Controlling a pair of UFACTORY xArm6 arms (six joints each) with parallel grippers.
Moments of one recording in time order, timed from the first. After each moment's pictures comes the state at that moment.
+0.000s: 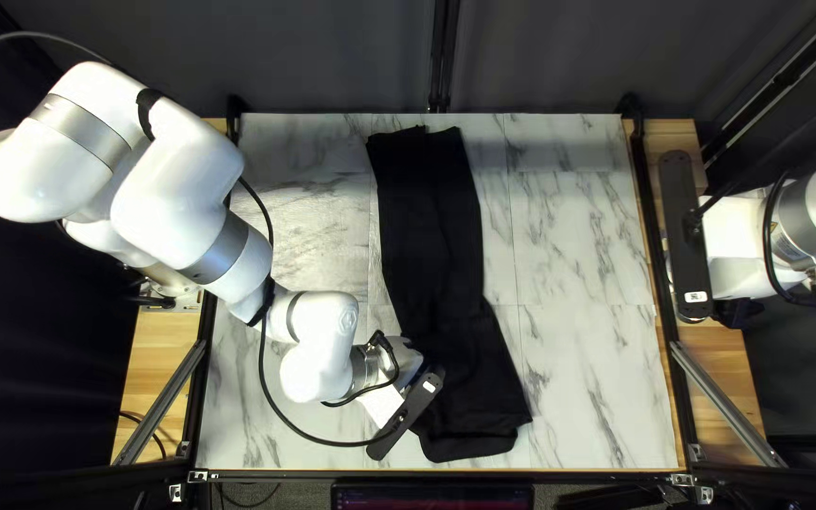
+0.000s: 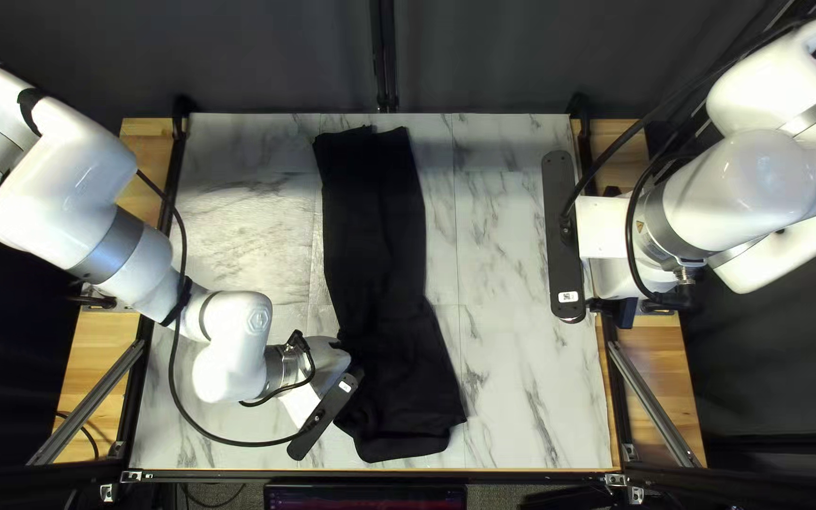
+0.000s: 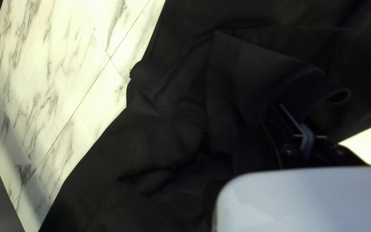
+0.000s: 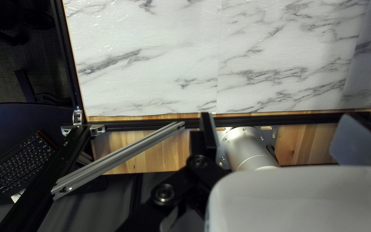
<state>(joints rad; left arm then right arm) -0.44 0.27 -0.89 1.23 0.38 -0.72 0.58 -0.71 -0.97 -0.11 1.65 0.55</state>
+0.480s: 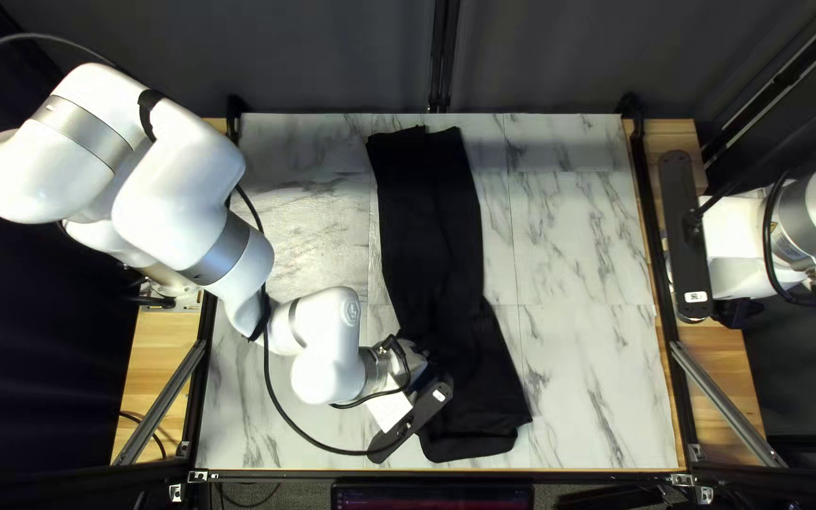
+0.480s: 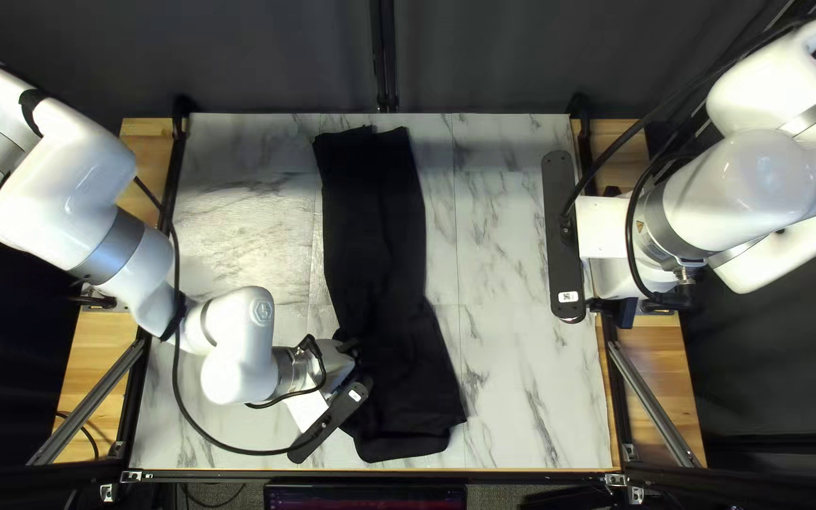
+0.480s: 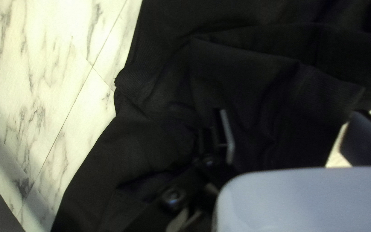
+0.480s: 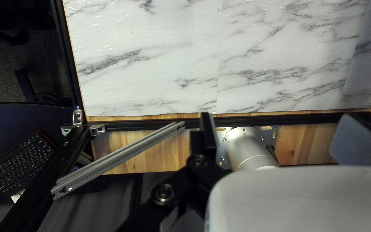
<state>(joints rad) -0.48 0.16 -0.87 0.87 0.49 -0.29 0.58 -0.71 -0.97 -0.11 1.65 0.55</state>
